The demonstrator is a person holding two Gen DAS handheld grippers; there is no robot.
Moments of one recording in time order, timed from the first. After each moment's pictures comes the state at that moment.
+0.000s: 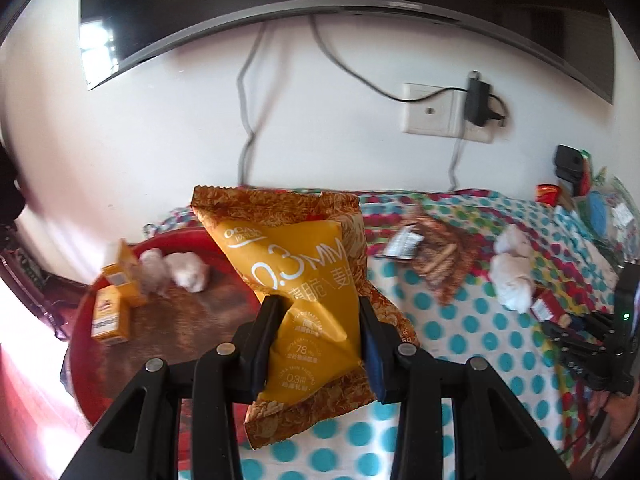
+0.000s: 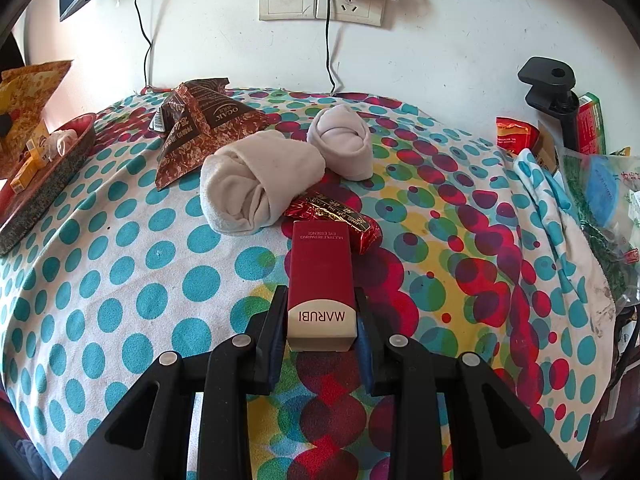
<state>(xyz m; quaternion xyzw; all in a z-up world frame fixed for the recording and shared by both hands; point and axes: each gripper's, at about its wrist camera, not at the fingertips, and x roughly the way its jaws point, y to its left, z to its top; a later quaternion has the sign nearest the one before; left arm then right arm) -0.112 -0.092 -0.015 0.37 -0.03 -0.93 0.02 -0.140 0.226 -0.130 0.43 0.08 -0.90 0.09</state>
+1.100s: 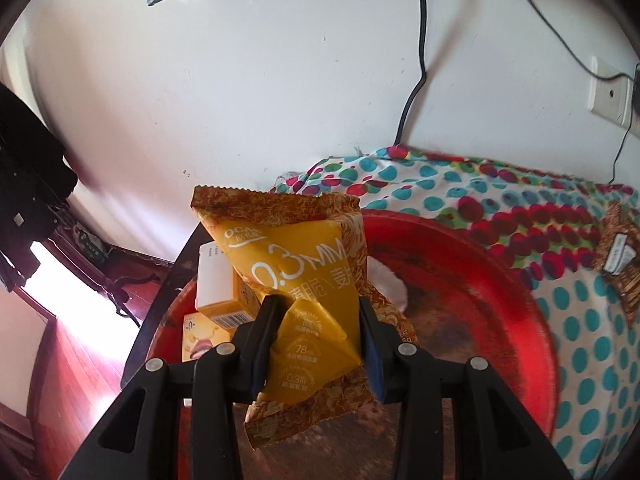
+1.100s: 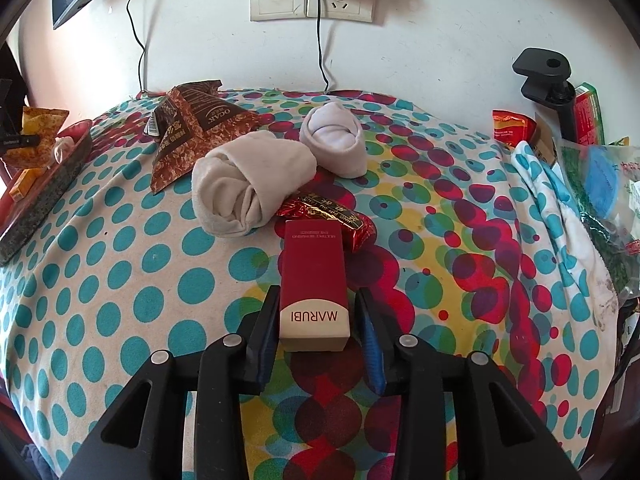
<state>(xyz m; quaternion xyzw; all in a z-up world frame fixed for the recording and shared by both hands) -0.216 -0.252 -0.073 0.43 -0.06 -0.89 0.15 -0.141 0.231 -0.129 0.43 0.06 -0.90 0.09</state>
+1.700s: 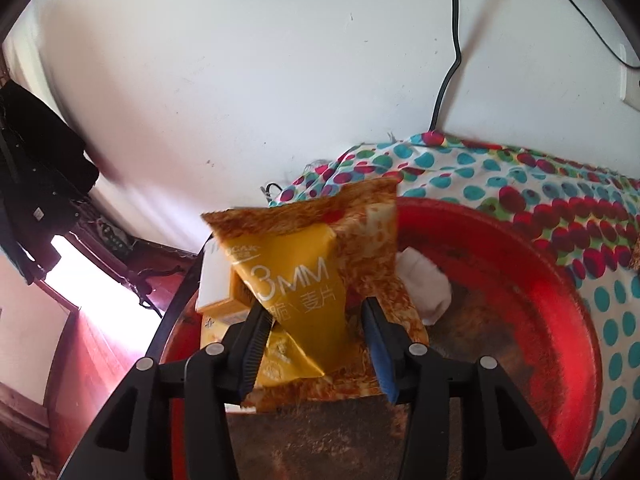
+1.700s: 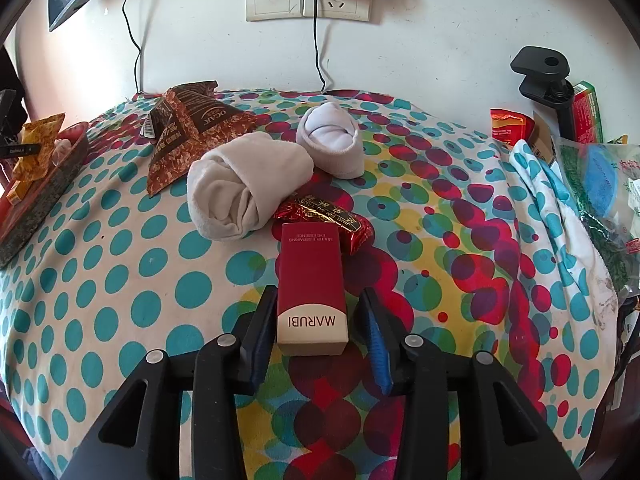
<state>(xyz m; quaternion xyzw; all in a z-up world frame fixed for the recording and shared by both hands) -0.223 -0.264 -0.087 0.44 -0.08 -0.87 0.20 -0.143 0.231 -0.129 0.43 0.06 -0.90 0.09</state>
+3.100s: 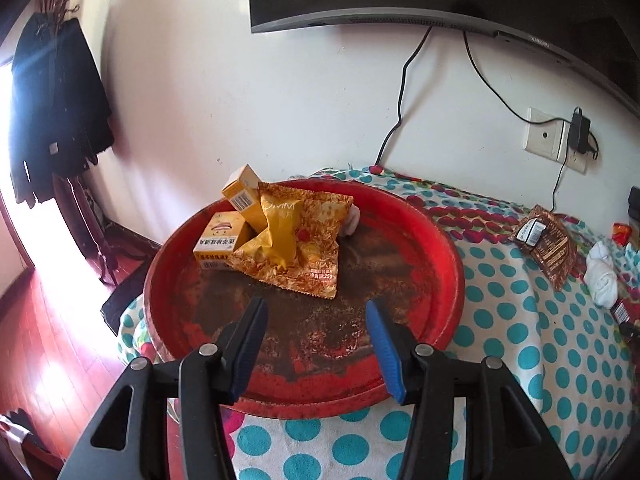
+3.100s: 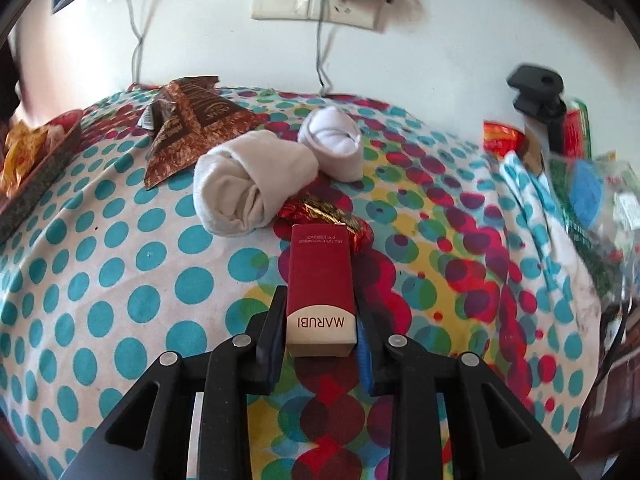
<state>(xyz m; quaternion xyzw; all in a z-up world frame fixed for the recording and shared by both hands) -0.028 -0.198 -0.074 0.31 0.04 -0.93 0.17 -0.136 0.222 -0.124 0.43 0.08 -0.90 0.06</state>
